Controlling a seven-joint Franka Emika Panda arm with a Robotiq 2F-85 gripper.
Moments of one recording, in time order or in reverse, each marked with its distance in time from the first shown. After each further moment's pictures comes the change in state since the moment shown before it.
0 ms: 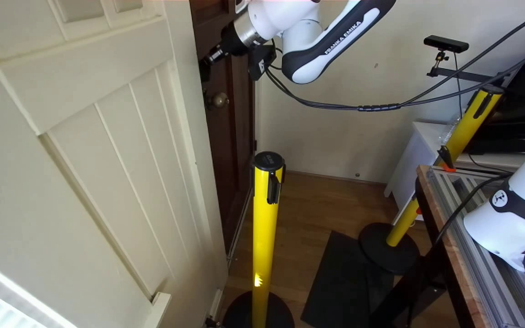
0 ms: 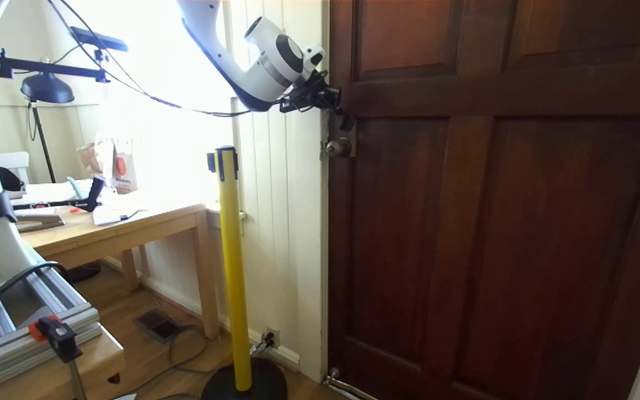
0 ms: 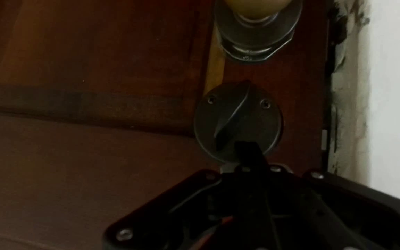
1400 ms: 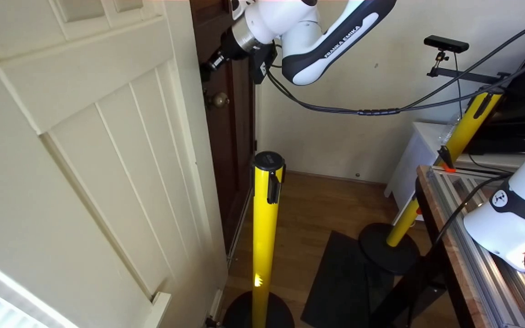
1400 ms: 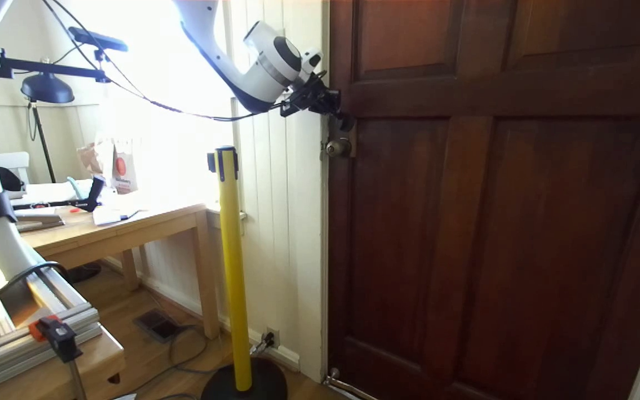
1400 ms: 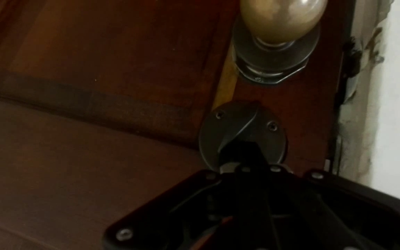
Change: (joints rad) arm 0.117 0.018 -0.128 -0.004 -0.011 -0.037 -0.049
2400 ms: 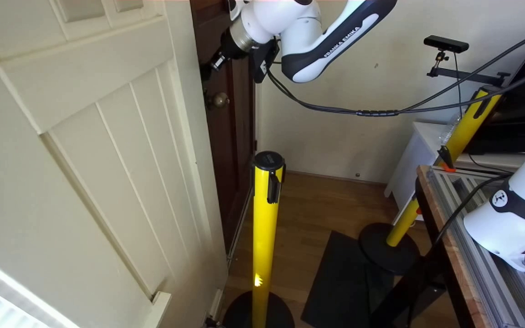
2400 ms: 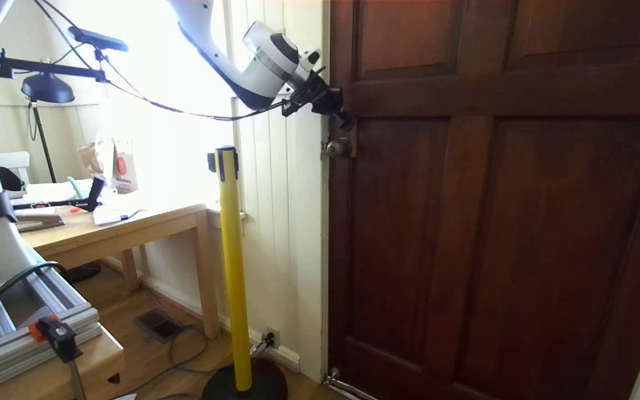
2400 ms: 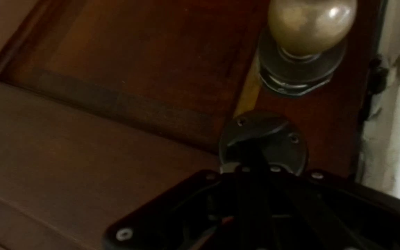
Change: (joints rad) arm 0.155 0.022 -0.177 -0.001 0.006 -0.071 0.026
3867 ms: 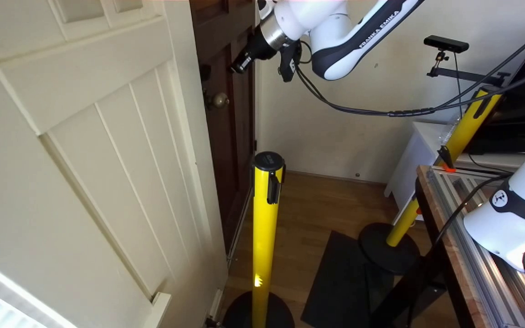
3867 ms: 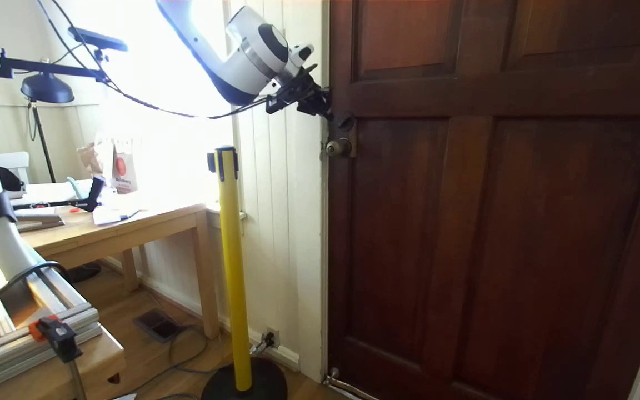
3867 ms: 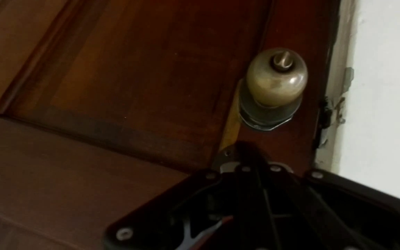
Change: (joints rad) arm -0.202 -0.201 0.195 -0.230 -0.115 0.086 -0.084
